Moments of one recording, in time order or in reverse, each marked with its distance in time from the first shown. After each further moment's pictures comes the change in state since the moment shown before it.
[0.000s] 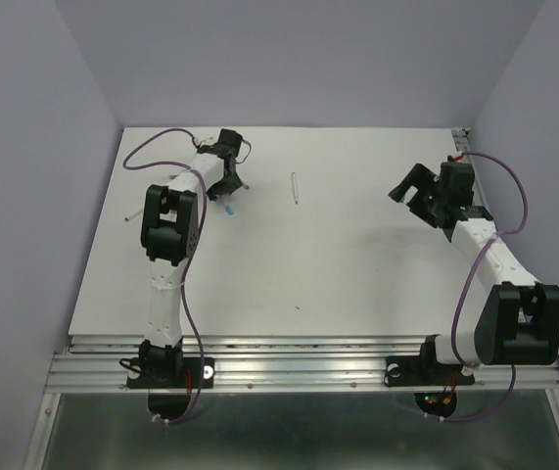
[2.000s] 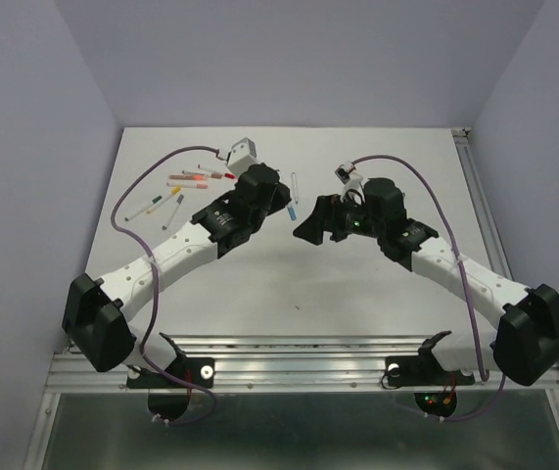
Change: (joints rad) left arm -0.499 -0.910 -0.666 0.461 -0.077 -0.217; right arm 0.597 -0.068 -0.046 0.225 -0.328 -0.078
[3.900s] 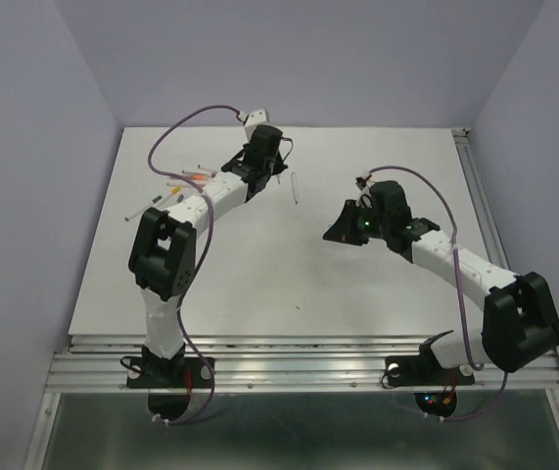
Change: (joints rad) left arm 0.229 0.490 0.315 0.119 0.105 0.305; right arm -0.080 0.048 -0.063 -0.128 0.031 0.120
